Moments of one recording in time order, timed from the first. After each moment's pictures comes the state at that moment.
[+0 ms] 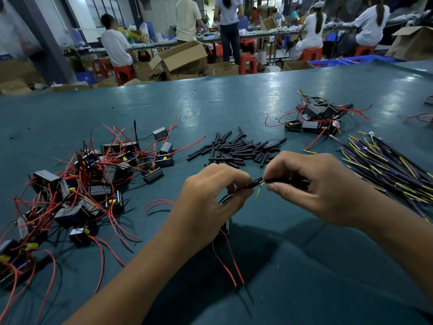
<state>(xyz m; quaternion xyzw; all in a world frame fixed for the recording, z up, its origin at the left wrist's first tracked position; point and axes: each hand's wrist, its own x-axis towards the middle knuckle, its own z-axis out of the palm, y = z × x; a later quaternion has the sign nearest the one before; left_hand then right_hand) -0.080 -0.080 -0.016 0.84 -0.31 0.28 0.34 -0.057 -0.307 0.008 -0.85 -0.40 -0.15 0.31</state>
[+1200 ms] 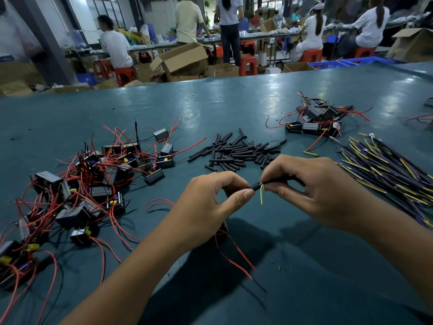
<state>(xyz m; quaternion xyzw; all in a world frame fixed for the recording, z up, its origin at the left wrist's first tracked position) -0.081 -0.074 -0.010 0.88 -0.23 0.10 0.41 -0.057 -0.302 0.004 -0.84 -0.41 -0.18 0.30</state>
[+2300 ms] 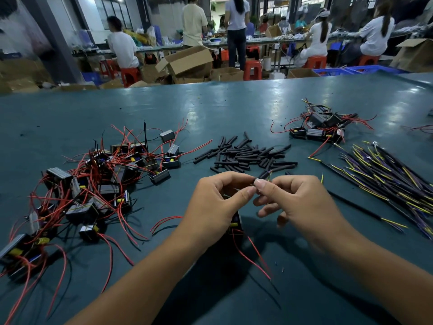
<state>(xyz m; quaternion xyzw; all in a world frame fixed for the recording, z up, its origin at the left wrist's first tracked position) -0.077 -0.087 -0.029 0.76 -0.14 0.06 0.63 -0.074 -0.261 -0.020 -0.75 -0.08 0.01 0.66</state>
